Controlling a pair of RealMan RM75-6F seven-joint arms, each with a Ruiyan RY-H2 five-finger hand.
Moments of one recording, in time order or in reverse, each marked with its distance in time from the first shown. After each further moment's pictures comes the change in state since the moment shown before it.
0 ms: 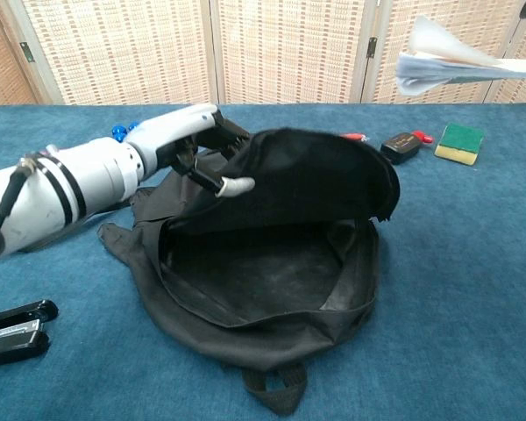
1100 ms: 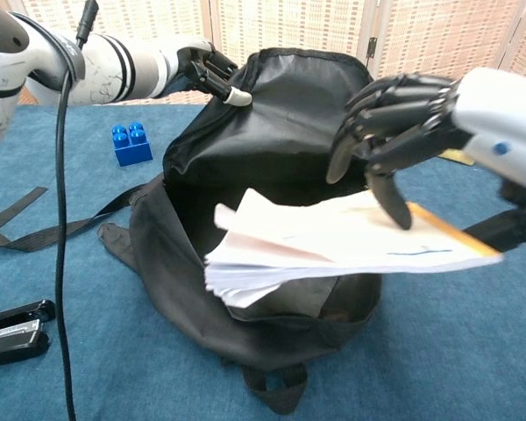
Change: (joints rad) left arm -0.302 0.091 -0.177 0.116 -0.758 -0.154 0.248; right arm 0.162 -0.191 -0.092 0.036 -0.194 -0.240 0.151
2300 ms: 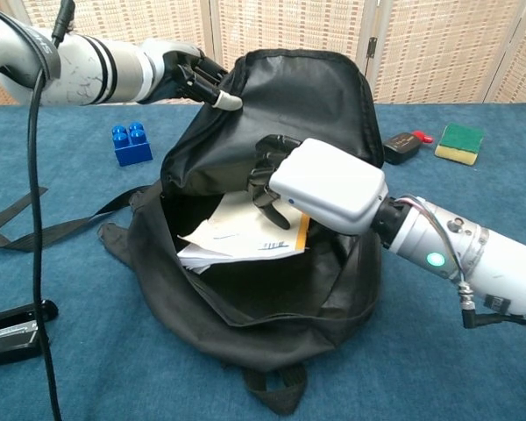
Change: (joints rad) left arm 0.010 0.058 0.046 -0.053 -0.015 -0.018 -0.070; right arm 0.272 -0.566 0.060 0.928 0.186 -0.084 0.080
